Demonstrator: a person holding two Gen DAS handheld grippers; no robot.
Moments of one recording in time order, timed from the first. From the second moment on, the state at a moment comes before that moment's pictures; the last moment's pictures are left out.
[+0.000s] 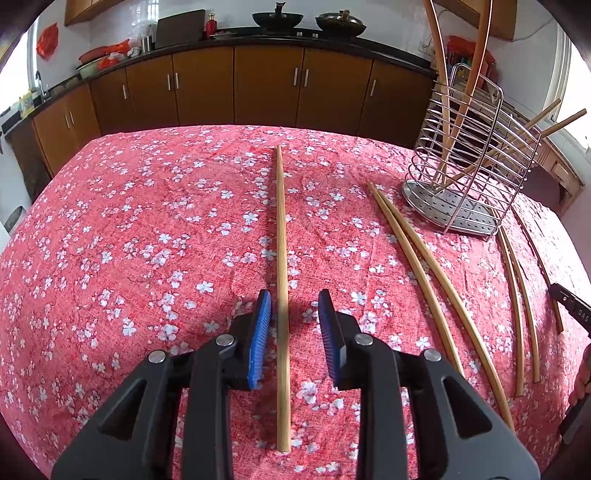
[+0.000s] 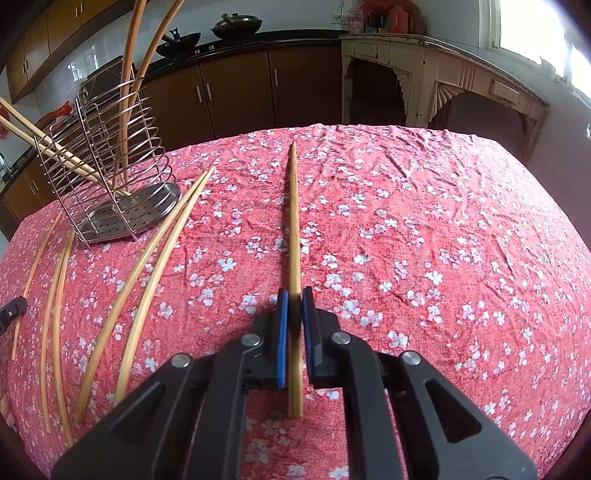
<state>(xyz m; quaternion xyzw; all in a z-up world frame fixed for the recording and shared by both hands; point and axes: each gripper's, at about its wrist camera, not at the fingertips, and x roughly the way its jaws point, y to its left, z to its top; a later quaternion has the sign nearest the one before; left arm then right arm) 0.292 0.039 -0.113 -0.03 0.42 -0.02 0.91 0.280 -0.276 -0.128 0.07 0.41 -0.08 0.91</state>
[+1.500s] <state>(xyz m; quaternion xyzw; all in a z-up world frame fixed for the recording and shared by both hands) 0.225 0.034 0.015 -0.07 0.24 -0.05 0.97 0.200 -0.287 0.014 0.12 0.14 -0.04 0.98</state>
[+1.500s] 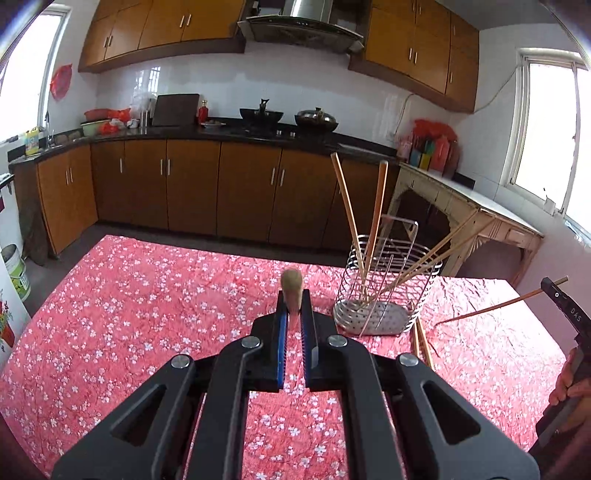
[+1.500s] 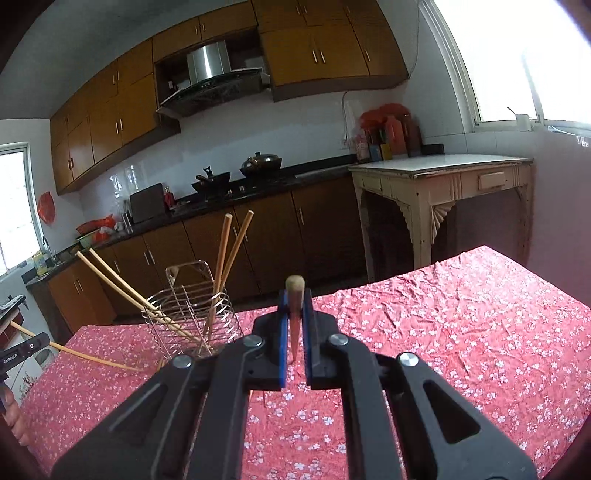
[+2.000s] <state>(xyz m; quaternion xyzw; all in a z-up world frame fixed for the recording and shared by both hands) 0.226 0.033 0.041 -0.06 0.22 -0.05 0.97 0.195 -0.280 0.060 0.11 0.10 -0.02 0.99</state>
